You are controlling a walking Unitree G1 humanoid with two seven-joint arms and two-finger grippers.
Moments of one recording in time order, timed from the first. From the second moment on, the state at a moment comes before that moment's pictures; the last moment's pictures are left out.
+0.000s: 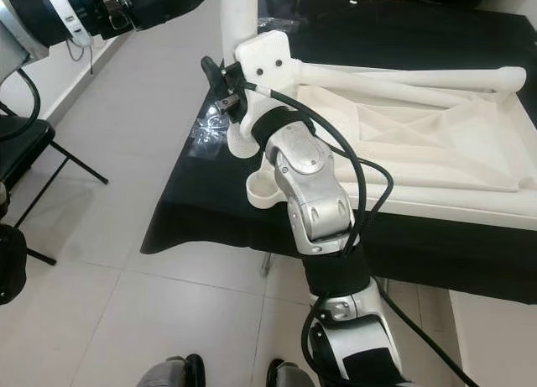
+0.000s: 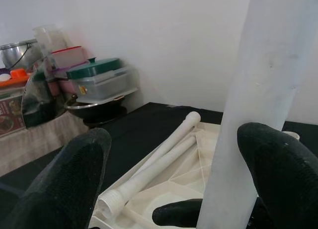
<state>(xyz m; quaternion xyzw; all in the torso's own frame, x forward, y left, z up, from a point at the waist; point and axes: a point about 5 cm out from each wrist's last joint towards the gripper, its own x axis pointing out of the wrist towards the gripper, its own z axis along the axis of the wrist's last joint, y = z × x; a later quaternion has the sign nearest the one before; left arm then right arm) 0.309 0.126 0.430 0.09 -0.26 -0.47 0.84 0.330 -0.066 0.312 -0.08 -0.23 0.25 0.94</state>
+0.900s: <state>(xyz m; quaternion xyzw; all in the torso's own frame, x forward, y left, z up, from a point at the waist) 0.272 0.142 0.298 0.01 -0.17 -0.33 0.93 0.386 -0.163 0.330 0.07 -0.22 0.21 0.95</state>
